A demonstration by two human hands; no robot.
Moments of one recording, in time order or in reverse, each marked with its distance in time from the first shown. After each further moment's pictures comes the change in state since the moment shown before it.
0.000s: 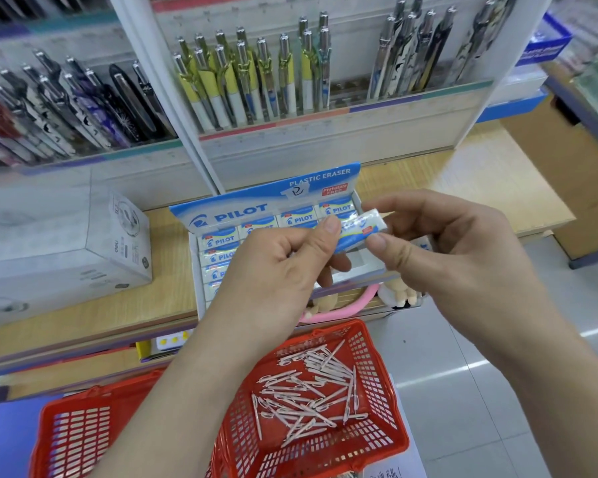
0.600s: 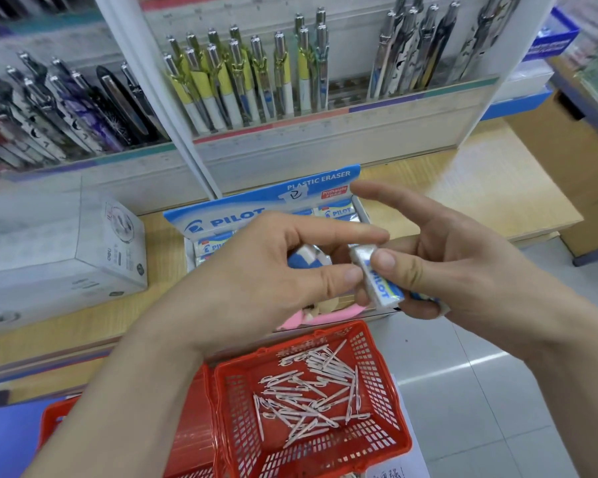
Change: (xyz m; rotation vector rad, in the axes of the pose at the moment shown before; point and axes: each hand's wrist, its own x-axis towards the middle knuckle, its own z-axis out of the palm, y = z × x) left_hand 0.006 0.022 -0.021 0.050 -0.376 0.138; right_hand 0.010 0.000 -0.012 0.258 -0.421 0.214
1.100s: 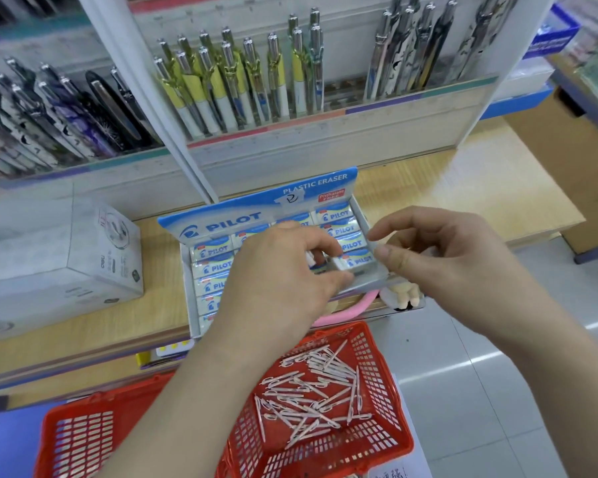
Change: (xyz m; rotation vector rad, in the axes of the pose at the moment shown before) left_hand 0.023 -0.041 0.026 0.505 0.473 -0.092; right_hand 0.008 0.021 -0.013 -0.404 0.401 -0.039
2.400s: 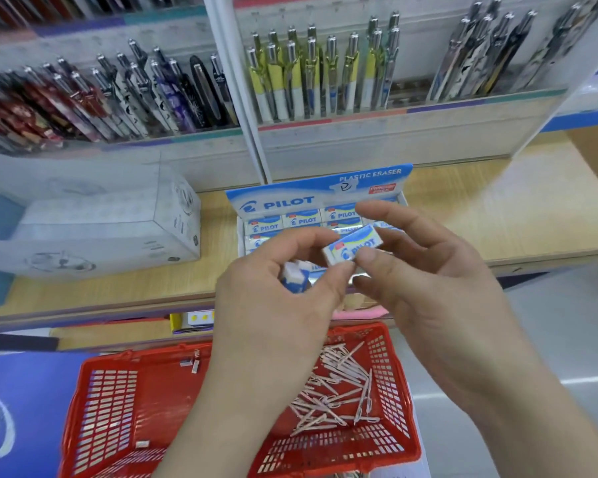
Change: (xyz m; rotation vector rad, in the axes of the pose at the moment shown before) left_hand -0.061 0.005 -0.031 -0.485 0.306 -0.124; right_hand -0.028 -0.032 0.061 0.691 -0.068 0.067
